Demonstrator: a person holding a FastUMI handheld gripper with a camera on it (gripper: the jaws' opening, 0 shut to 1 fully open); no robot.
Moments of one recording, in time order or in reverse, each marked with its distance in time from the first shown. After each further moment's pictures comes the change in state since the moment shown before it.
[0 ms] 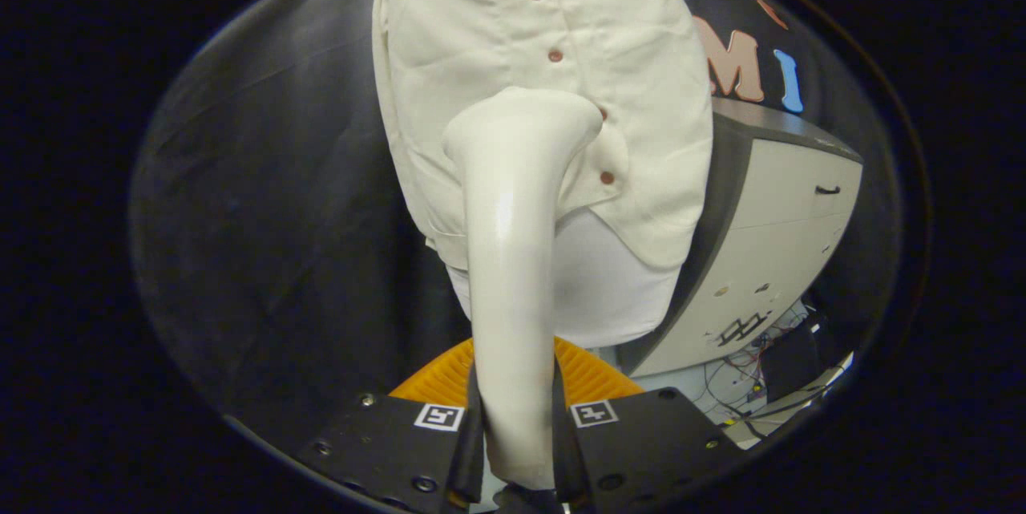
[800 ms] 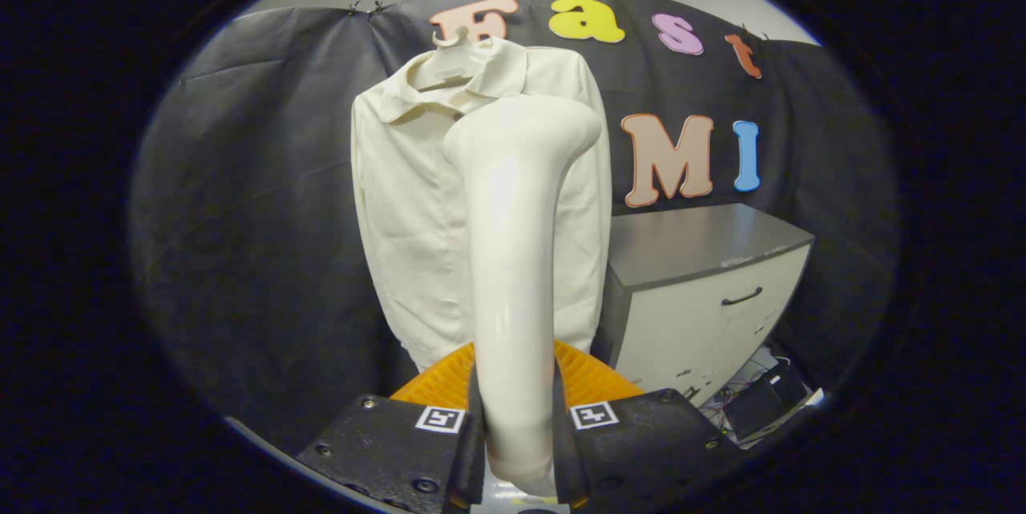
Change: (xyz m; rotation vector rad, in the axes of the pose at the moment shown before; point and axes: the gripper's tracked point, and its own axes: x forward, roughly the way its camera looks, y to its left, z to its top) arm -0.111 -0.077 0.164 0.000 -0.318 -0.040
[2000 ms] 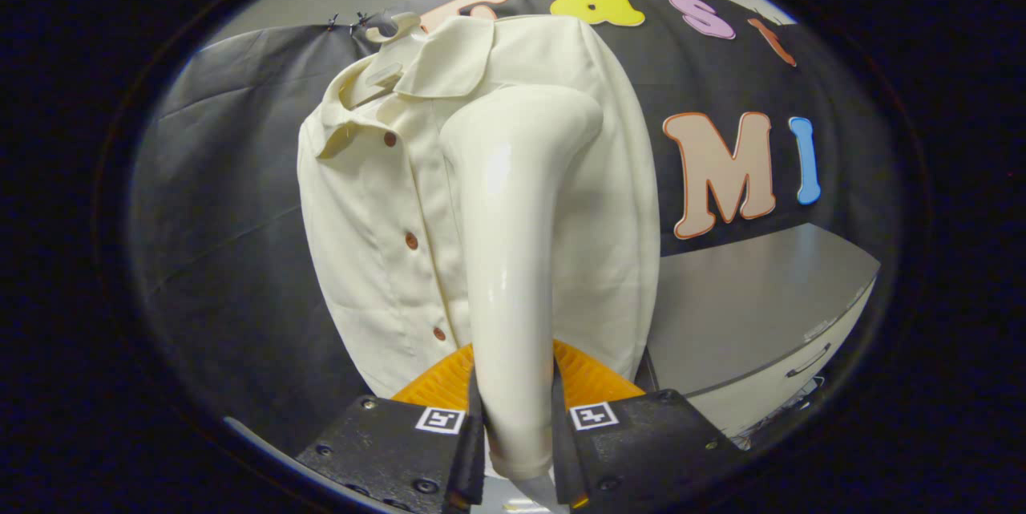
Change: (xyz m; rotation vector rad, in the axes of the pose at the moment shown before) arm 0.159 -0.025 0.047 0.035 -0.027 0.163
